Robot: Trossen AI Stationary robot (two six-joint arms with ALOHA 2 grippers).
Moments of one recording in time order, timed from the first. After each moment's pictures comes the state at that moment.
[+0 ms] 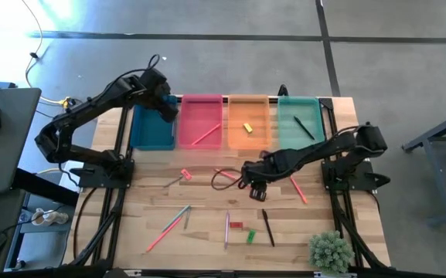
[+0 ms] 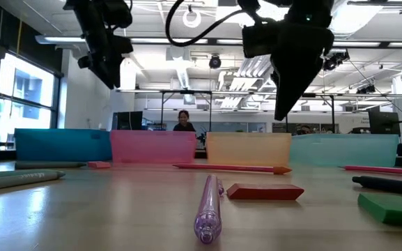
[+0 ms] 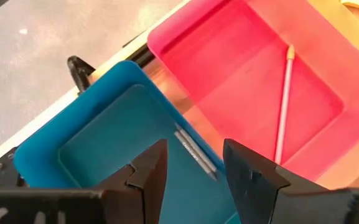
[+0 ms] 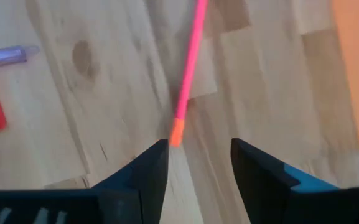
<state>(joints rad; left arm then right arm) 0.90 1.28 1.17 -0.97 -0.09 -0.07 0.19 1.69 1.20 -0.80 0.15 0.40</state>
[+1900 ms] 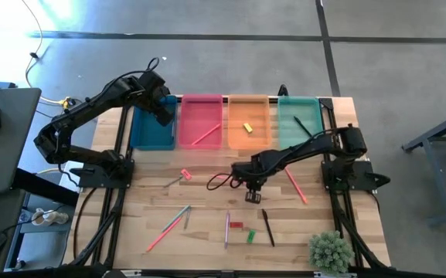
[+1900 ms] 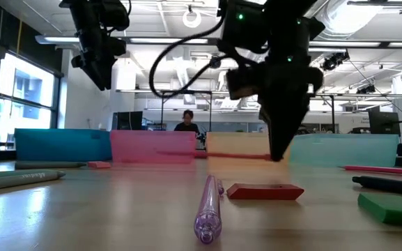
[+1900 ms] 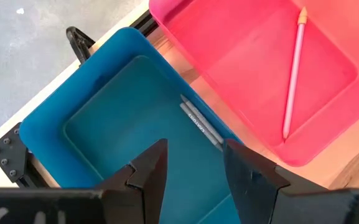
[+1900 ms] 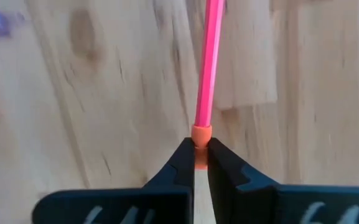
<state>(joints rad) 0.91 1.27 1.17 -1.07 -0.09 -0.04 0.10 1.86 1.19 -0.69 -0.09 0.28</state>
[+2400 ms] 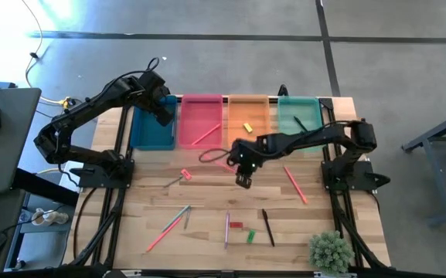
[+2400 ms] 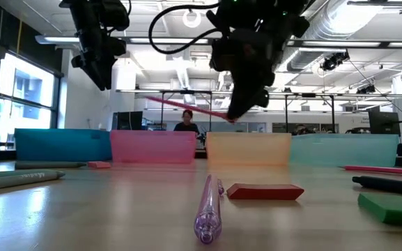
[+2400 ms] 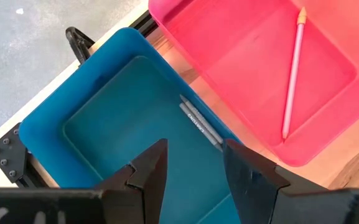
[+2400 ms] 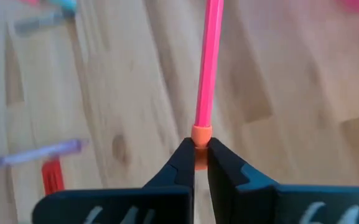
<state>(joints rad) 0.90 1.27 1.17 -1.06 -0.09 -0.04 -0.04 1.75 1.20 -0.50 -0.17 0.31</state>
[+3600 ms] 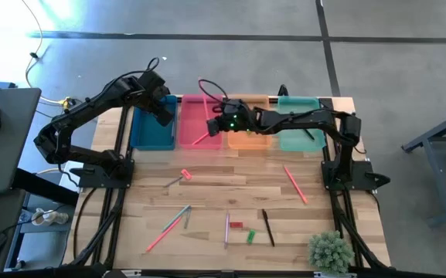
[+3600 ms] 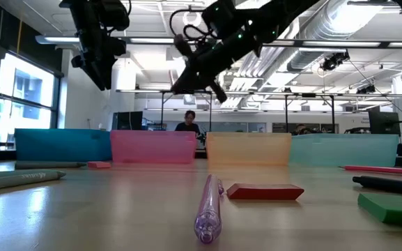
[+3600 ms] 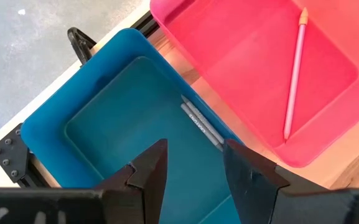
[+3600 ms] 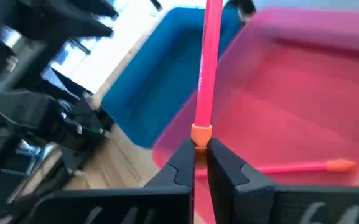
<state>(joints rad) 0.90 1.27 1.17 -1.06 -0.10 -0.04 -0.27 1.89 1.36 0.04 0.05 0.72</state>
